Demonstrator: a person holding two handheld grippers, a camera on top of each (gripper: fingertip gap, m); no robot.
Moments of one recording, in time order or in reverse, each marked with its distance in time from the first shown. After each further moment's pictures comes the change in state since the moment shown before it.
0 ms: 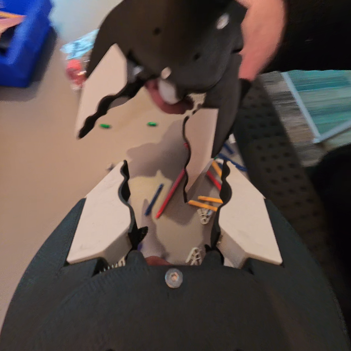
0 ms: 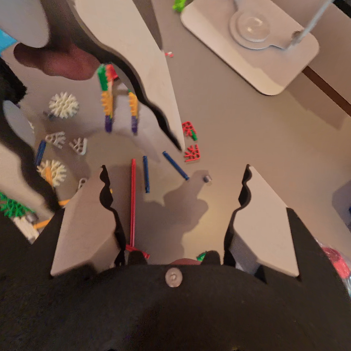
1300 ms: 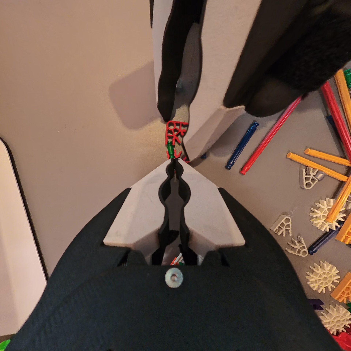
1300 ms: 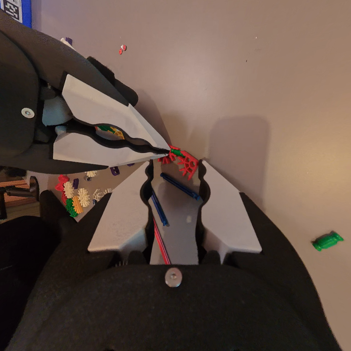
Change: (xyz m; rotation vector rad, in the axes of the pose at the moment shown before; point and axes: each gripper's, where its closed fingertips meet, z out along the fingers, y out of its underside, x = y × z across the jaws) left arm -0.101 0.099 0.014 -0.415 -0.106 -0.060; right arm 0.020 0.009 0.061 -0.167 -0.292 0.721
